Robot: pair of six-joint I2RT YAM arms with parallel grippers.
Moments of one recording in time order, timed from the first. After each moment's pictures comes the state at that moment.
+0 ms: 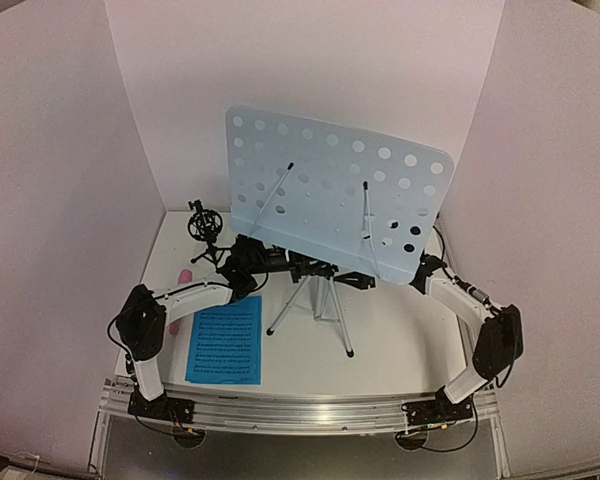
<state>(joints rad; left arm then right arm) -0.81 1.89 1.41 0.68 0.74 -0.10 0.43 1.59 1.24 -0.10 -1.05 1.60</state>
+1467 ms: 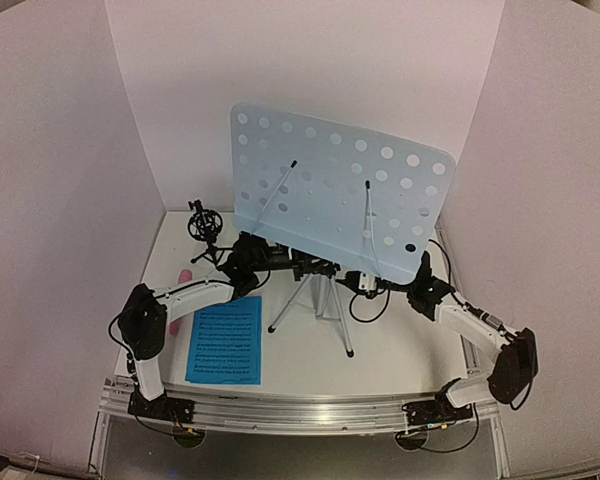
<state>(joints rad) -0.81 1.91 1.46 0.62 0.74 -0.08 0.53 1.37 1.01 0.06 -0.65 -1.01</state>
